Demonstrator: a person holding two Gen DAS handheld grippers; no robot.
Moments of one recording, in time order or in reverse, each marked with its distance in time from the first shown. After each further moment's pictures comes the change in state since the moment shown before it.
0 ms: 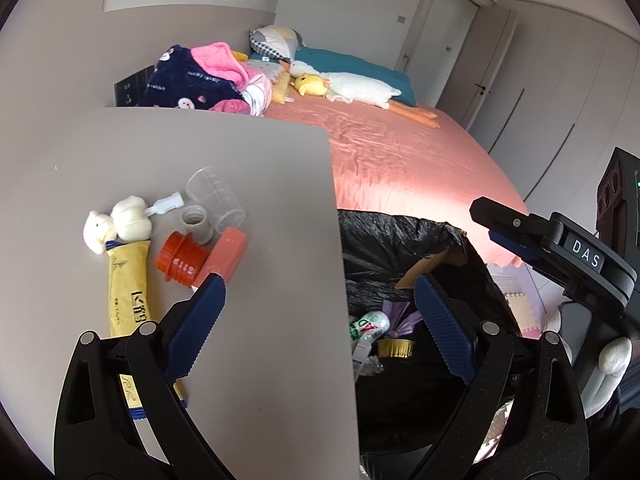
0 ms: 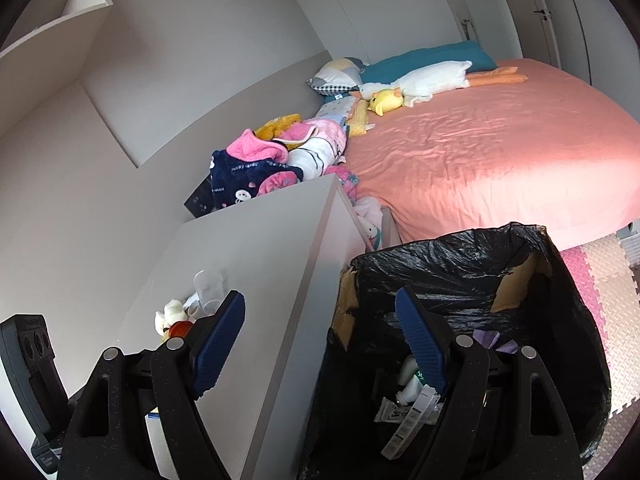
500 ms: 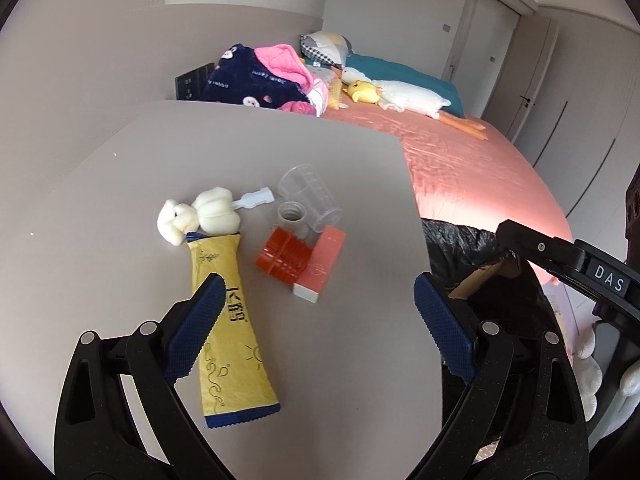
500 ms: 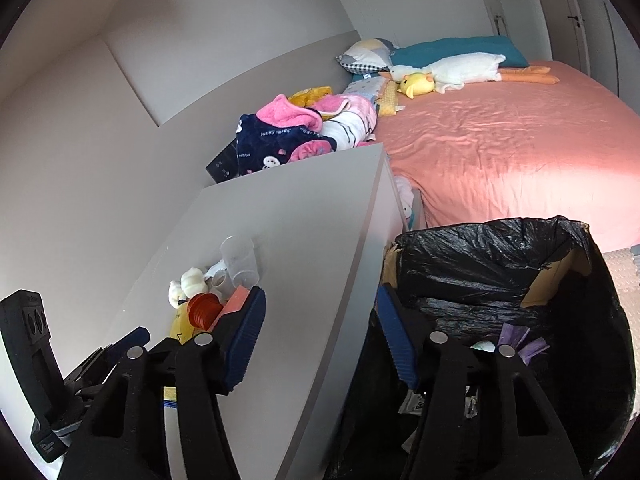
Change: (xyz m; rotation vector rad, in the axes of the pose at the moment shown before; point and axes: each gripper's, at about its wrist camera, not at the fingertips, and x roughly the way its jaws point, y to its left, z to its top) left arm -0.011 0.049 -0.008 -0.056 -0.025 0.169; right arm 0.037 0.047 -0.015 -0.071 0.098 0.054
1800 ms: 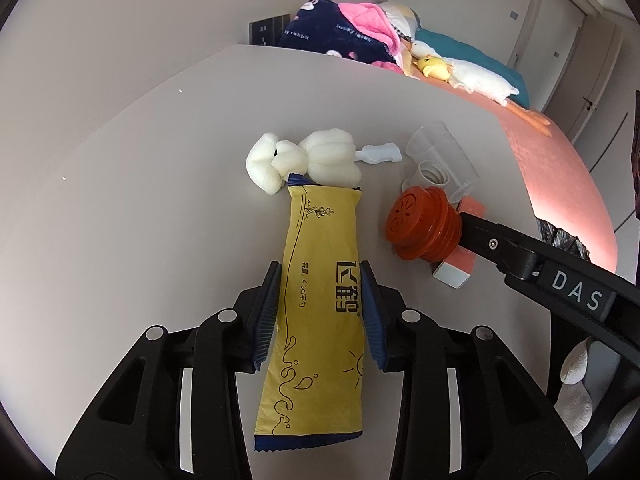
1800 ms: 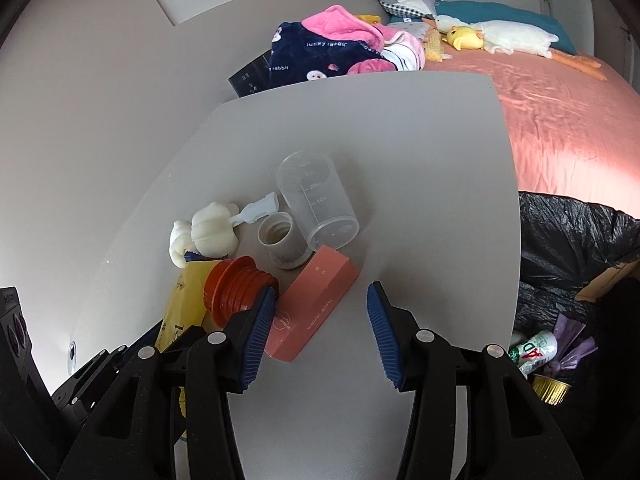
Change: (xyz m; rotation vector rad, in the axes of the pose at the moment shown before) left arm 0.039 0.064 -0.016 -0.111 0.121 0.173; right arm 0.116 0.090 -0.019 -0.131 0.208 -0.030
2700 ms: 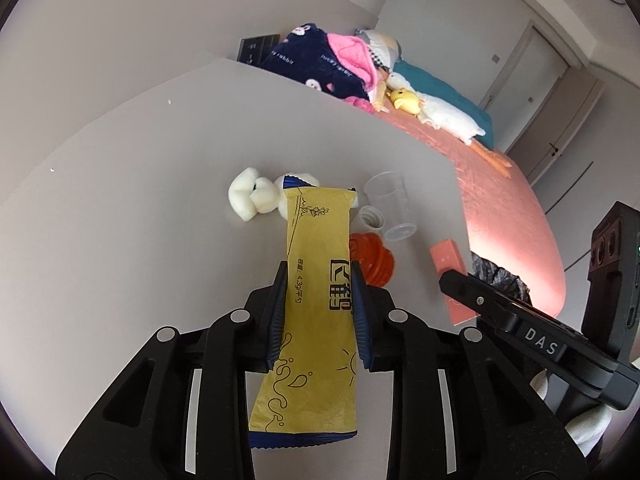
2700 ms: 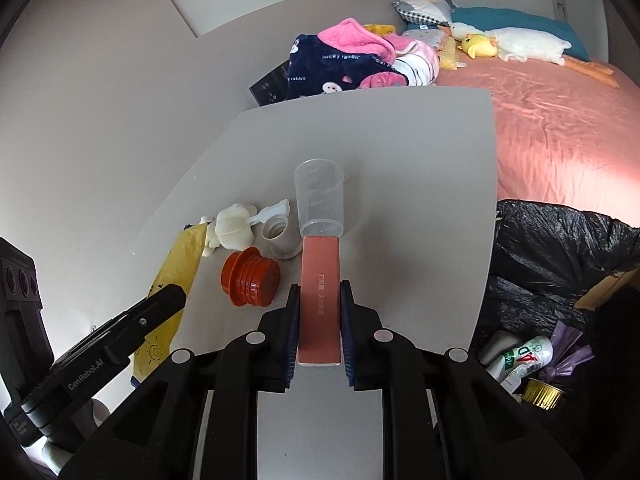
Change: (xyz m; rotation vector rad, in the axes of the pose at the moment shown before) left arm -0.040 0.009 0.013 -0.108 -0.074 -0.200; right arm -0.043 -0.020 -0.002 -0.007 -0.019 0.092
